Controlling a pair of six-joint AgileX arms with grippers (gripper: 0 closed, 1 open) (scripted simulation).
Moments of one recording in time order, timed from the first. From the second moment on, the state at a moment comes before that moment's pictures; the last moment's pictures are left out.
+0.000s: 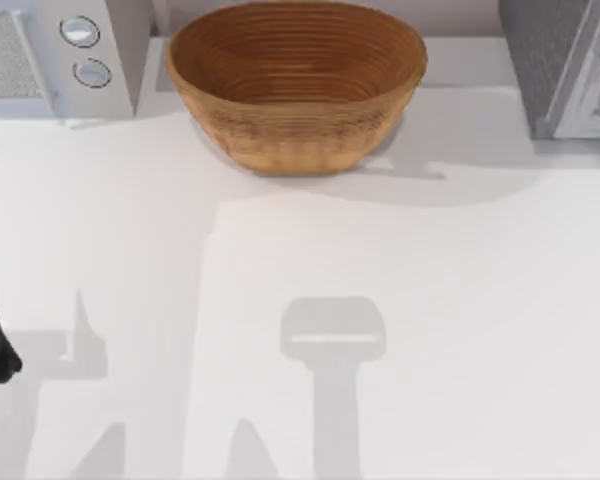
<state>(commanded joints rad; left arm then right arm) 0.00 0.00 0.00 0.00 0.00 0.00 -1.01 1.53 0.36 1.19 -1.00 0.02</state>
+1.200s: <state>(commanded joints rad) 0.00 0.00 0.00 0.00 0.00 0.00 -1.05 1.47 1.07 0.39 -1.04 0.02</state>
